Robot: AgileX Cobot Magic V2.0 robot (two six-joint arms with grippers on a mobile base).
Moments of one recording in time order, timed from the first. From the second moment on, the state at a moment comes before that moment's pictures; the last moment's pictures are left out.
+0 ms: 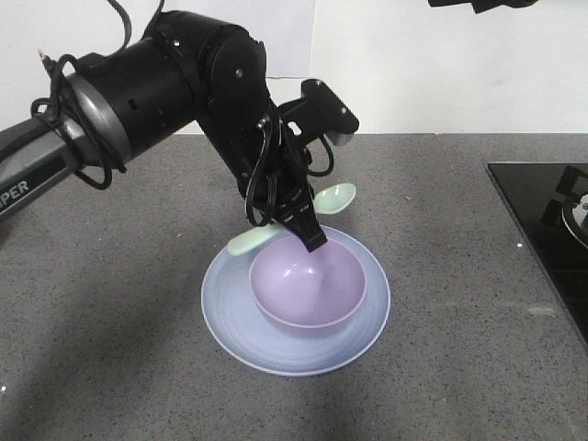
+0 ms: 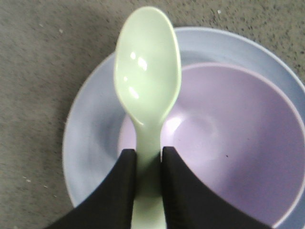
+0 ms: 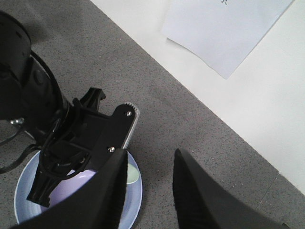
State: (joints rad) left arm -0.65 1.97 -1.95 -0.06 1.25 0.39; right arm 0.34 1.46 -2.02 0.25 1.26 -0.48
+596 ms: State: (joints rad) left arm -0.65 1.97 -1.85 -0.12 1.25 0.39; right arm 0.34 1.46 -2.02 0.25 1.27 -0.48
